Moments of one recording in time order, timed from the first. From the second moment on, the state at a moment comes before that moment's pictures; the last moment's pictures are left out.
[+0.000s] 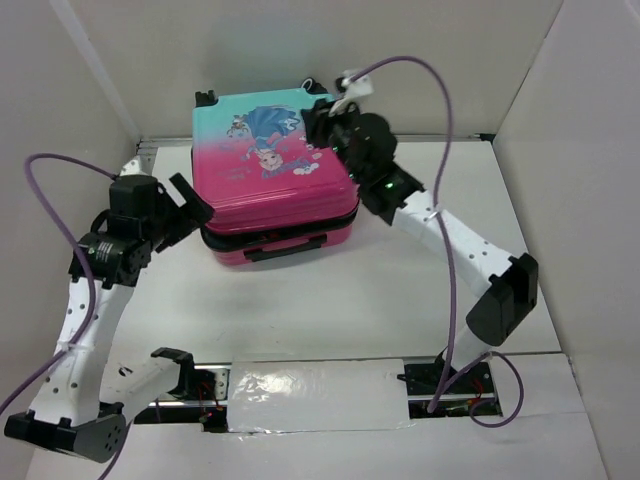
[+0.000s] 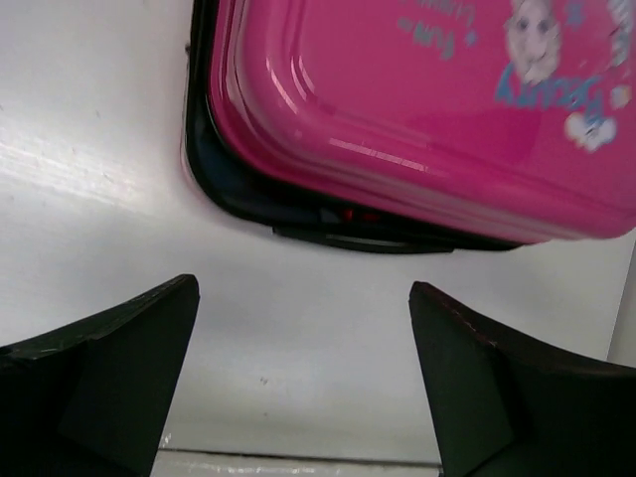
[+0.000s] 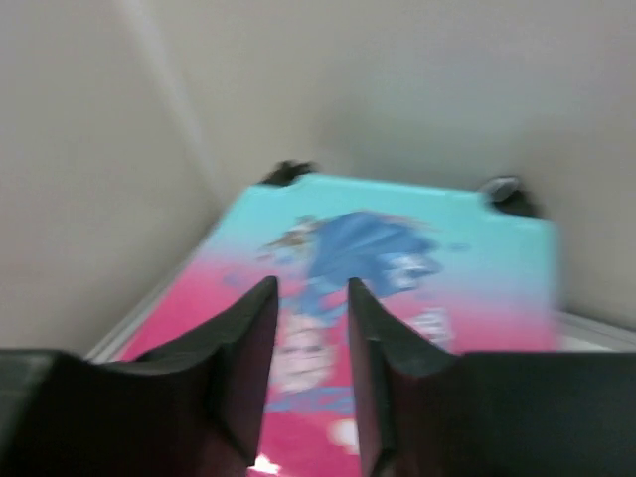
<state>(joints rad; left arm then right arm) -0.16 0.98 1.28 -0.97 -0.09 -0.71 0.77 1.63 1.59 0.21 0.22 0.12</state>
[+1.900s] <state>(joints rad) 0.22 2.02 1.51 -0.26 0.11 -0.15 0.35 1.85 1.14 0.38 0.04 0.22</state>
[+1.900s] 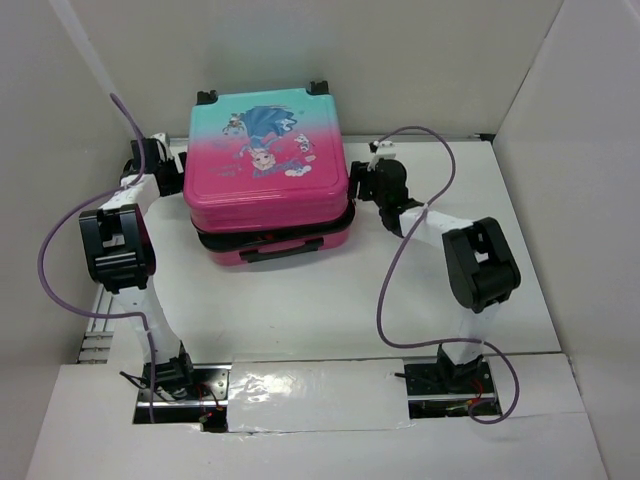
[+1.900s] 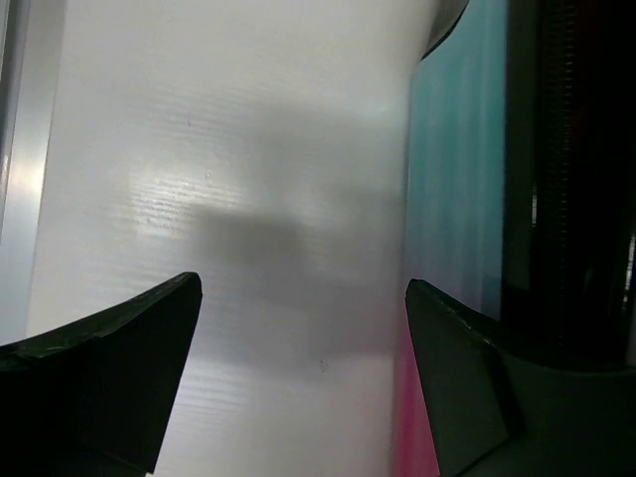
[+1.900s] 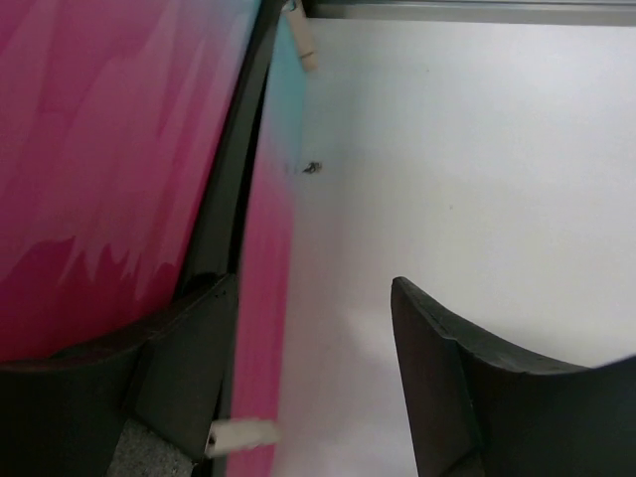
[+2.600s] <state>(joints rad) 0.18 2.09 1.66 -0.15 0.13 0.08 0.58 1.62 0.82 0.50 0.37 0.21</state>
